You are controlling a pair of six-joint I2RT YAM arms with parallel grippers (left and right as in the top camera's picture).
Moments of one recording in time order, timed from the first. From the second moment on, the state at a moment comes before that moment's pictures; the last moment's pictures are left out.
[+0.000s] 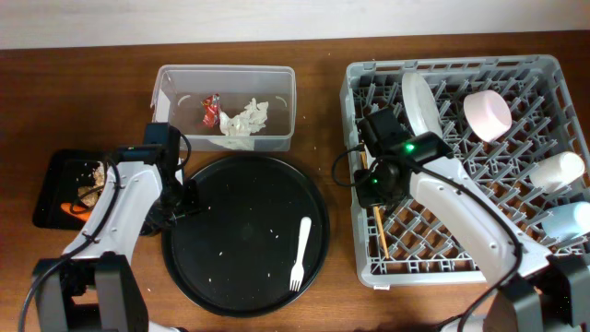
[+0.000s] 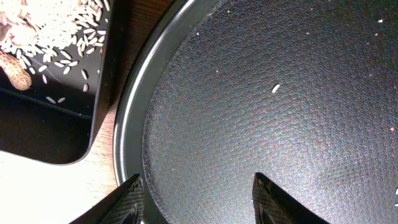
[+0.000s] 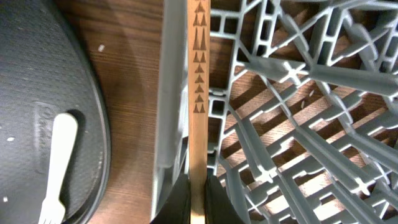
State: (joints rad) left arm 0.00 1.65 1.12 -1.07 -0.04 -0.26; right arm 0.38 1.59 1.22 -1.04 -0.01 0.25
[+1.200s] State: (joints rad) left arm 0.00 1.65 1.12 -1.07 -0.04 -0.26; right arm 0.84 1.93 1.23 -0.91 -0.18 0.86
